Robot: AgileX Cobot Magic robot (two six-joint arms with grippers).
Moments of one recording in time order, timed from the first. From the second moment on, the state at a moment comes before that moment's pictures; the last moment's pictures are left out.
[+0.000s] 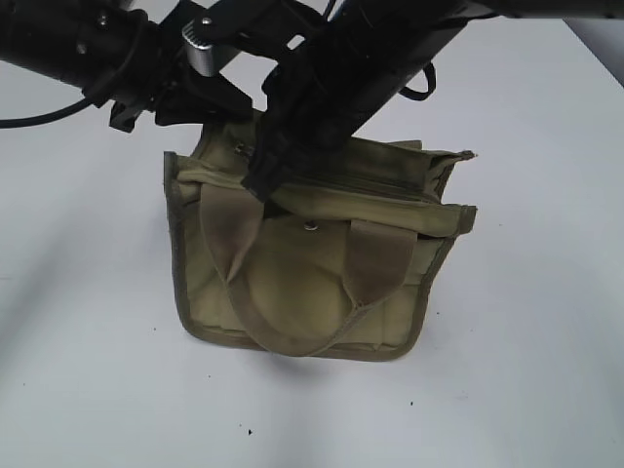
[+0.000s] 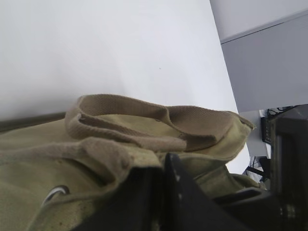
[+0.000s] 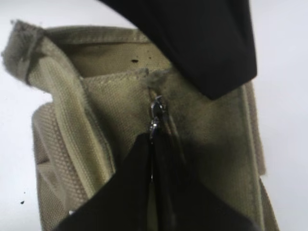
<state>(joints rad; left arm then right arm) -0.30 1.73 -1.26 -1.06 0.87 0.51 0.67 1.82 -1.42 0.25 0.66 -0.69</state>
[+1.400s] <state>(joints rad) -0.30 1.66 -1.28 -1.01 0.91 0.51 0.33 1.55 -1.39 0.14 1.21 -0.27</state>
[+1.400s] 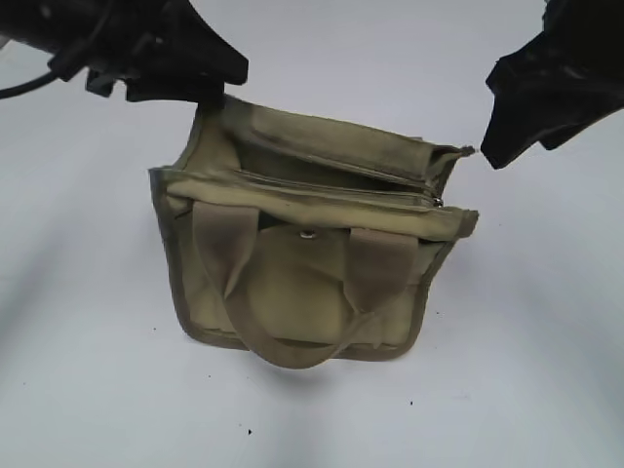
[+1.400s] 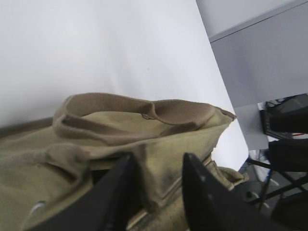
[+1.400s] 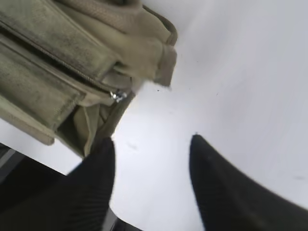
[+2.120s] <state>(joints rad) -0.30 0.77 -0.98 -0.13 1.16 0.08 0.33 0.68 -0.75 0.14 1.22 -0.18</state>
